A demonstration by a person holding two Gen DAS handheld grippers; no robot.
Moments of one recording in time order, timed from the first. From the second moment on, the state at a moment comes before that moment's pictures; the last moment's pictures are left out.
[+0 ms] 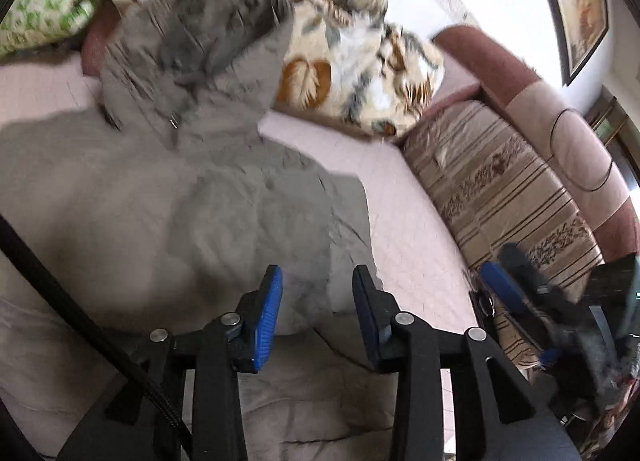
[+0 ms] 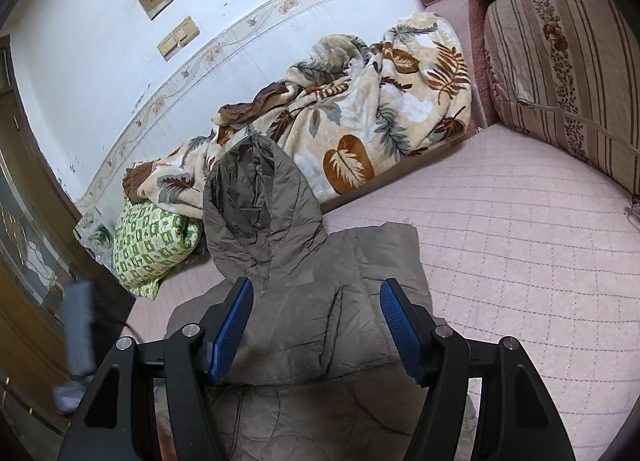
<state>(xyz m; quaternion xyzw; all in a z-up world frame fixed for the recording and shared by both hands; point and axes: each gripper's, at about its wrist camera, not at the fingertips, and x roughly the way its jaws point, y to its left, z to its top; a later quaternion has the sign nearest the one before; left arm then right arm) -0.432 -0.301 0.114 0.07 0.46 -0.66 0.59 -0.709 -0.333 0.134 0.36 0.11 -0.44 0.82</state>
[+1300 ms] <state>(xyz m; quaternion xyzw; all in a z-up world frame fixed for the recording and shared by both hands) -0.287 -0.258 0.089 0.15 0.36 -0.51 0.77 -0.573 -0.366 0.065 0.30 0.29 -0.41 0.81</state>
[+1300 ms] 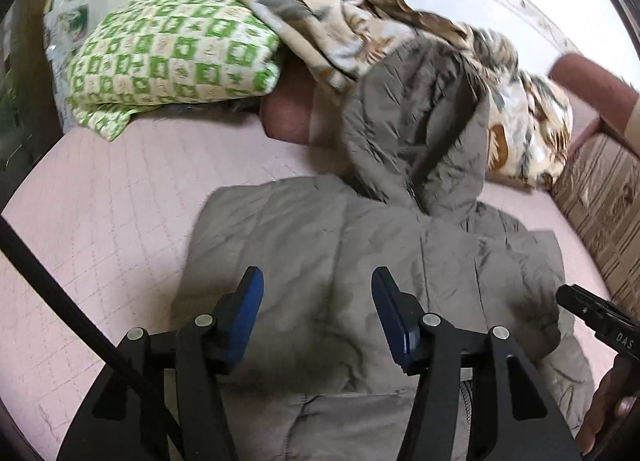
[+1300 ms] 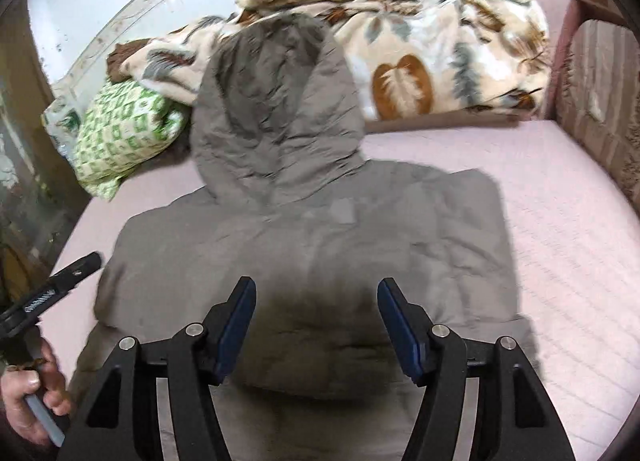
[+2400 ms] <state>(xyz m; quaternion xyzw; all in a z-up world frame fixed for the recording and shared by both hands) -0.338 -0.272 0.048 0.26 0.31 -0.50 0.77 -0.539 -0.355 0.024 0.26 0.38 -0.40 0.79</state>
